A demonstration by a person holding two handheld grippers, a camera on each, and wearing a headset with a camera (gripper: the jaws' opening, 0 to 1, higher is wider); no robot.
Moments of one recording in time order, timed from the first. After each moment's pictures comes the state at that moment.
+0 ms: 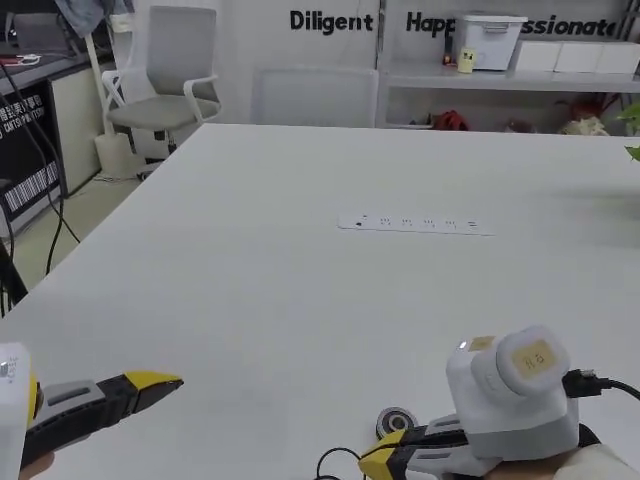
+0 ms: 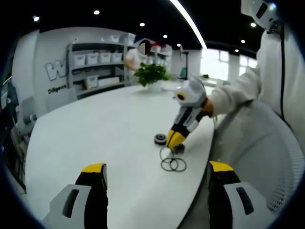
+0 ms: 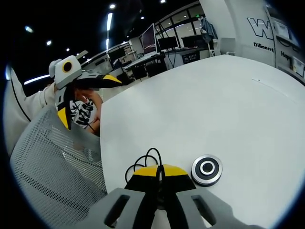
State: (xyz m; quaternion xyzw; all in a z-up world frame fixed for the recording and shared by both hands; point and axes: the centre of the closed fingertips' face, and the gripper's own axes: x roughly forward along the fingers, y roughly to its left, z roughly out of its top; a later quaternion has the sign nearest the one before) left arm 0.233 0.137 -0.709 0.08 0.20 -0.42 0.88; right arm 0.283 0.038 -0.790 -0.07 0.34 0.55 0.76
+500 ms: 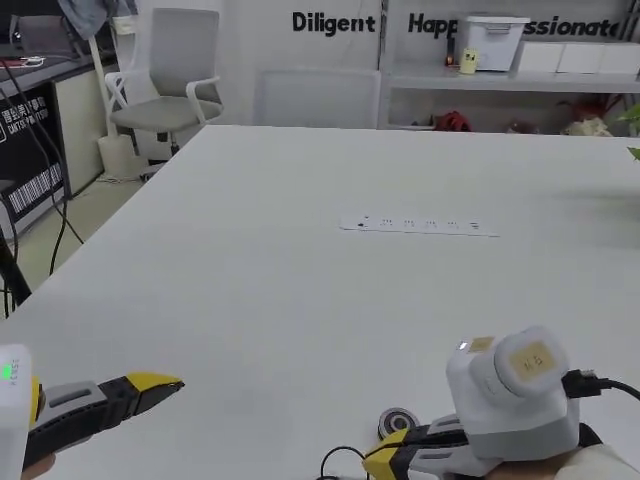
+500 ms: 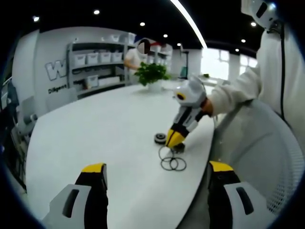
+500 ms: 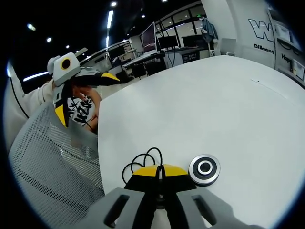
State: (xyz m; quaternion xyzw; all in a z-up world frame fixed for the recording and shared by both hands) left arm 0.232 0.137 -0.710 0.08 0.20 -0.42 0.88; right arm 0.285 0.036 -0.793 -0.08 0.34 0.55 0.76
